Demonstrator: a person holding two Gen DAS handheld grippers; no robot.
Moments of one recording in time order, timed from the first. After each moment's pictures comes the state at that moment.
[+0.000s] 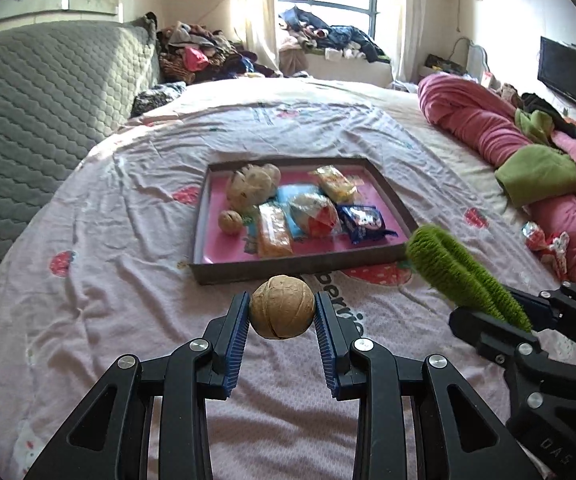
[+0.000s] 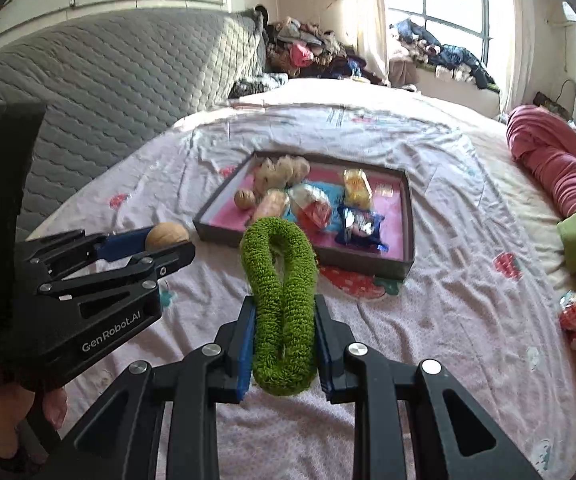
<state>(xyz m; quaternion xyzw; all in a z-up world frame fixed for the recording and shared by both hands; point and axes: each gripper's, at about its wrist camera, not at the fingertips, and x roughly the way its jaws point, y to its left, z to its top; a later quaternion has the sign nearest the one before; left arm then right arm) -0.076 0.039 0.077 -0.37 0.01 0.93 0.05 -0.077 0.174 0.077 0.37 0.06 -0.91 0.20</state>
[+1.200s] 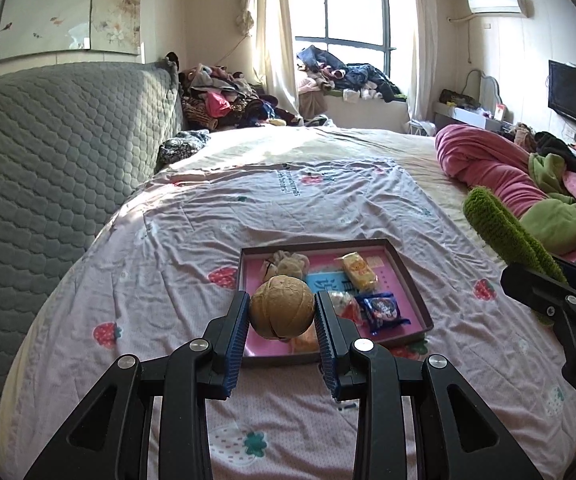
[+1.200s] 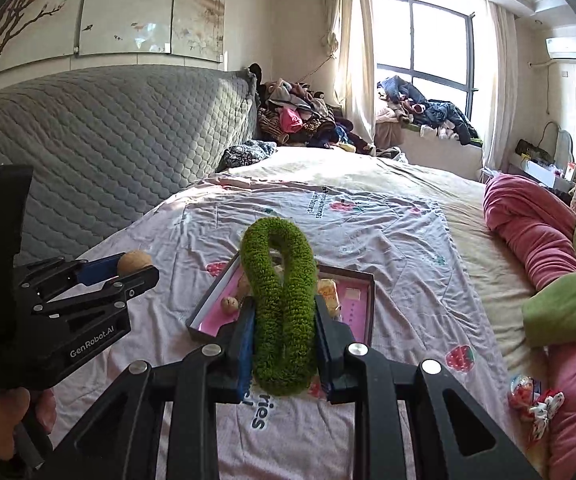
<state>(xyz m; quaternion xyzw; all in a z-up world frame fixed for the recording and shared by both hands) -0.106 0.025 0.176 -0.30 0.01 0.95 0.01 -0.107 0.180 0.181 0.28 0.06 -0.94 0.18</state>
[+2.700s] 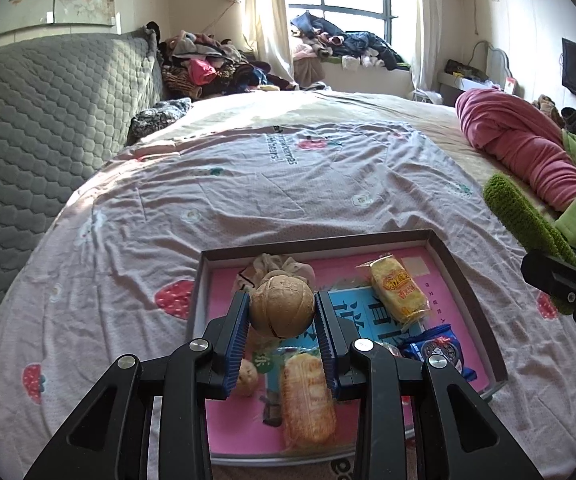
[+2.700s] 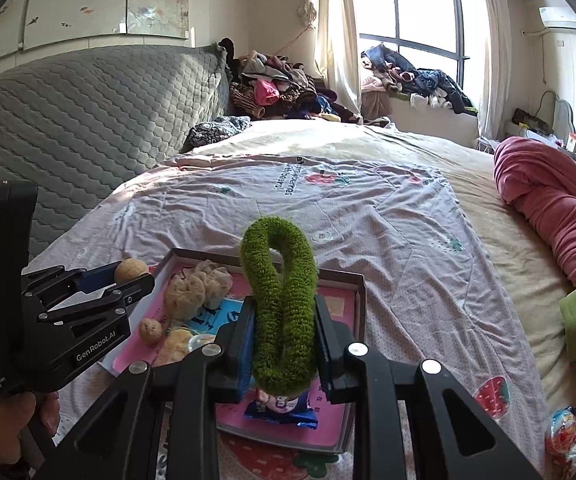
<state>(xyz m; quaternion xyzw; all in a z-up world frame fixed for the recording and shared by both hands) -0.289 0.047 0.066 -0.36 0.02 0.93 0.02 -0.270 0.195 0.088 0.32 0.04 -0.93 0.16</state>
